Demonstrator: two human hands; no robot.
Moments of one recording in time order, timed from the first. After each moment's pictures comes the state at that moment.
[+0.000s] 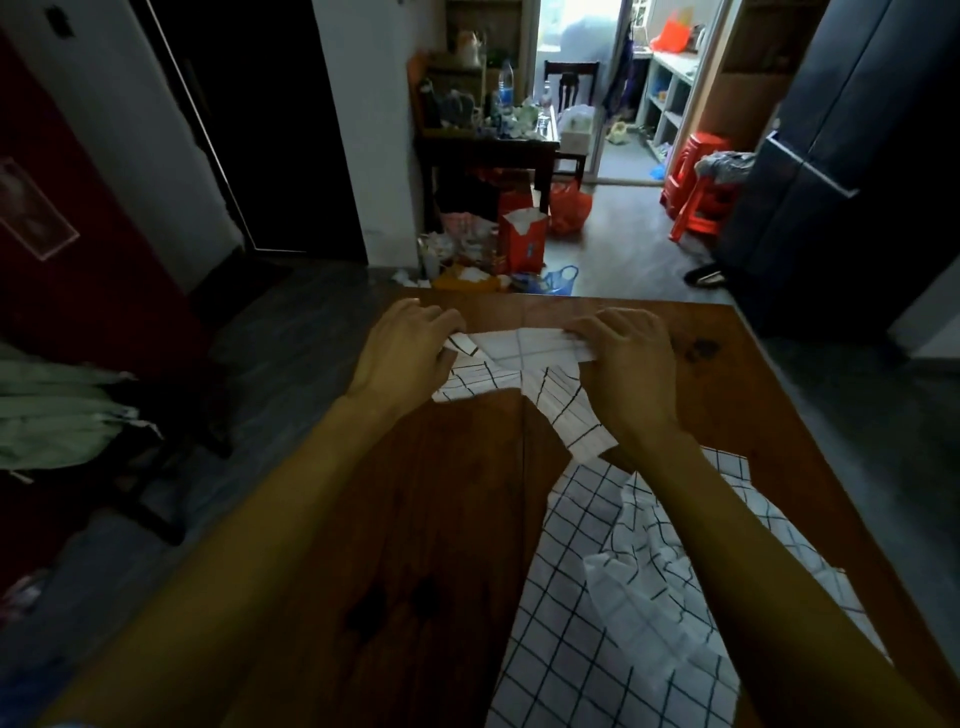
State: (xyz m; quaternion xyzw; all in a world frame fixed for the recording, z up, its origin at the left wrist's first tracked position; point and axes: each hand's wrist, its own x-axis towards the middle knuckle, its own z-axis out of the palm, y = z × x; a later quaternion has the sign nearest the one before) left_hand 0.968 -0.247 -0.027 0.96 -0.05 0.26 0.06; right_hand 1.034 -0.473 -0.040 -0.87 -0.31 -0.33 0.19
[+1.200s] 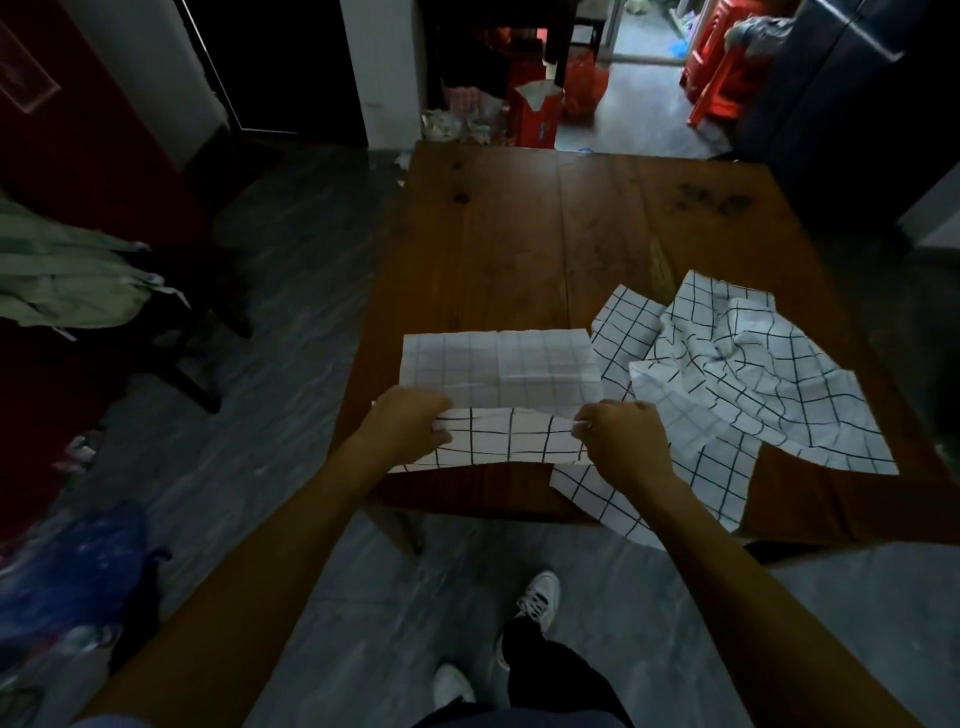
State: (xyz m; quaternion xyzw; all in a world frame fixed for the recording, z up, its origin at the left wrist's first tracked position) left_hand 0.720 -0.217 -0.217 0.99 -0.02 -0.11 0.12; right_hand 0.782 -0.480 -0.224 -0.97 -0.23 -0.01 0.07
